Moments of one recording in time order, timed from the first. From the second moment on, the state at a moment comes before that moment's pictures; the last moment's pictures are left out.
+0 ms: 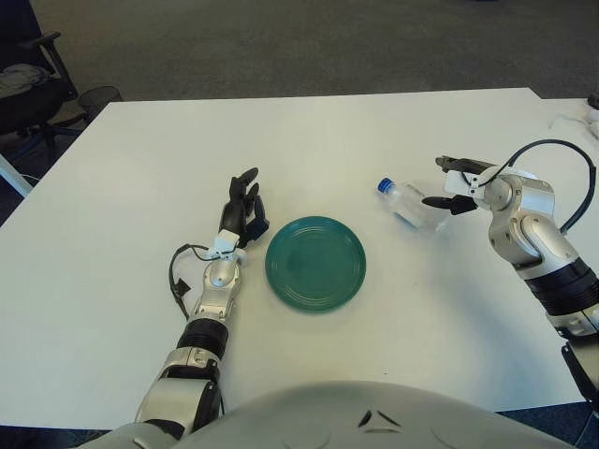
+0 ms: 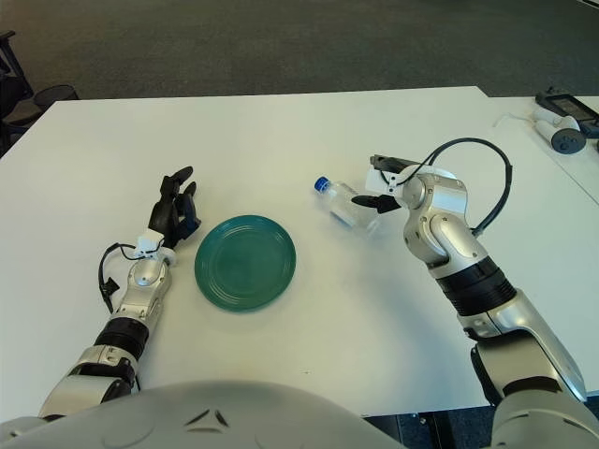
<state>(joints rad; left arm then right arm) -0.17 0.03 0.02 0.66 0.07 -0.55 0.07 -0.45 -0.70 0.39 -0.05 -0.80 0.59 0.71</state>
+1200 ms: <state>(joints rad) -0.15 0.03 0.02 0.63 0.04 -0.55 0.05 -0.53 -0.60 0.44 0.04 -0.81 0.63 0.77</state>
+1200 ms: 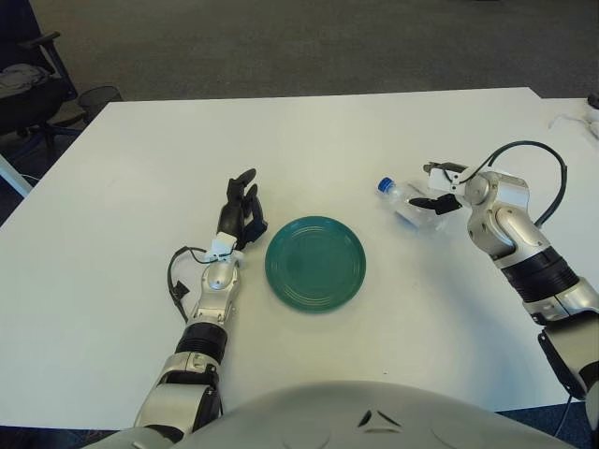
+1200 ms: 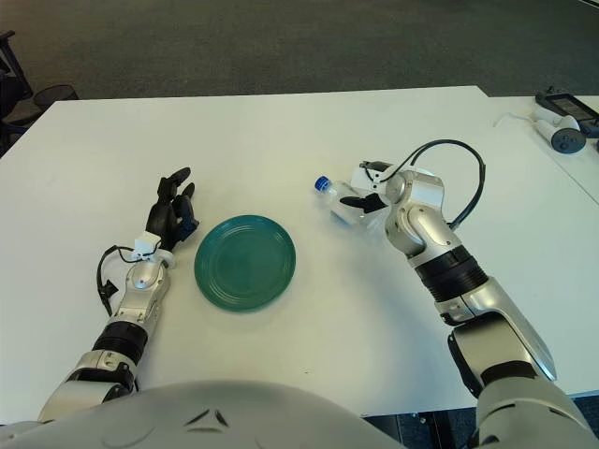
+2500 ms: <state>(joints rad) -0.15 0.02 0.02 0.63 0.05 -0.54 0.07 -0.50 -0.58 0.54 0.05 -0.85 0.61 0.80</state>
